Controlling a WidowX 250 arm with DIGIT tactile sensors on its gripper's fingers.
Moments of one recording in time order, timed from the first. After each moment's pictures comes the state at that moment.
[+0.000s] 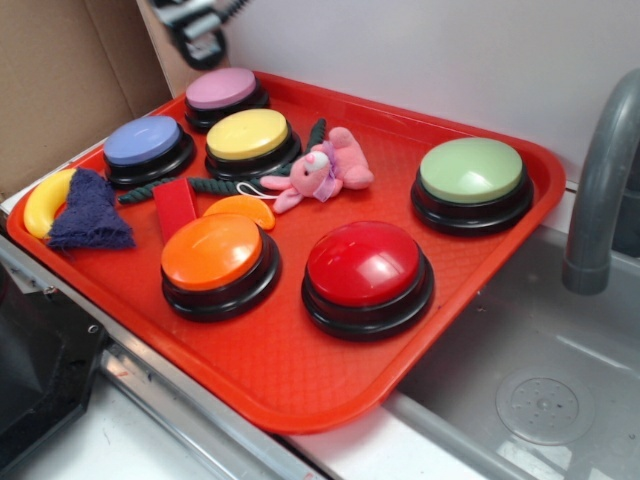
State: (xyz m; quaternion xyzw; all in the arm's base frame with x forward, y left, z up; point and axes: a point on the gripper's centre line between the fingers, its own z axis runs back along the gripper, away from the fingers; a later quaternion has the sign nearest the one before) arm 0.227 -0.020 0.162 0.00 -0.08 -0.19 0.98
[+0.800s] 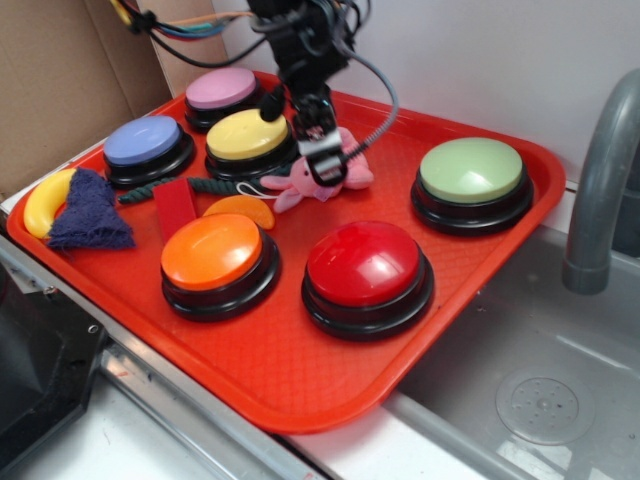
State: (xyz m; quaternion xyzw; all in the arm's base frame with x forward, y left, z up) arm 0.299 -0.035 0.043 0.00 -0.10 -0.32 0.94
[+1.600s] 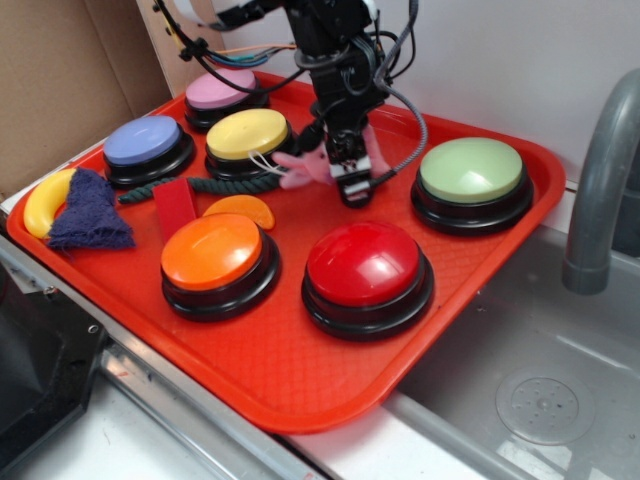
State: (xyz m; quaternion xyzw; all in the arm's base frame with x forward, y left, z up) arm 0.310 -0.036 0.027 0.02 -0.05 -0.31 0.95
